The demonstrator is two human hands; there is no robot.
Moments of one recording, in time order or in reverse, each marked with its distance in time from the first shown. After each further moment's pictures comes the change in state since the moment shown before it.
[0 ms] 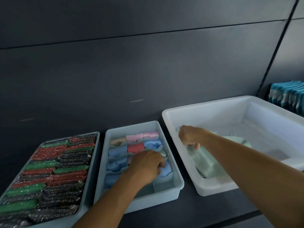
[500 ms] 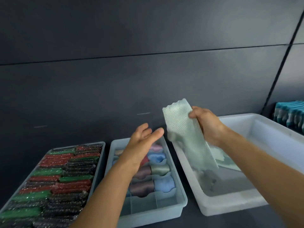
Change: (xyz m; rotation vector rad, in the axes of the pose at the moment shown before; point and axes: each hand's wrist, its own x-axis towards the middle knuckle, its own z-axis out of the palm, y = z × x) left_hand -0.008 -0.011 -0.068 -1.444 0.400 -0.248; right_hand -0.072 -0.005 -0.066 1.403 0.191 -0.419
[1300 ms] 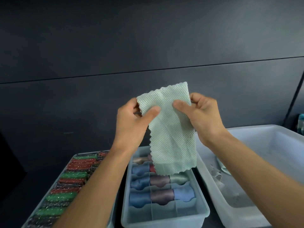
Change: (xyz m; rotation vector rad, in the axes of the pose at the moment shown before) left_hand -0.025 0.083 -0.053 0.053 0.286 0.596; right_hand -0.037 -0.052 0.096 -0.010 0.064 -0.459
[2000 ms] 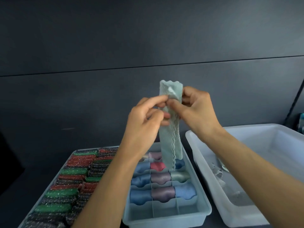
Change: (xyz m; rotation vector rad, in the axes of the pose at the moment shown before) left_hand -0.012 -0.001 0.006 -0.029 -0.144 0.080; right_hand 0.004 0.001 0.022 -0.220 -0.074 -0.200
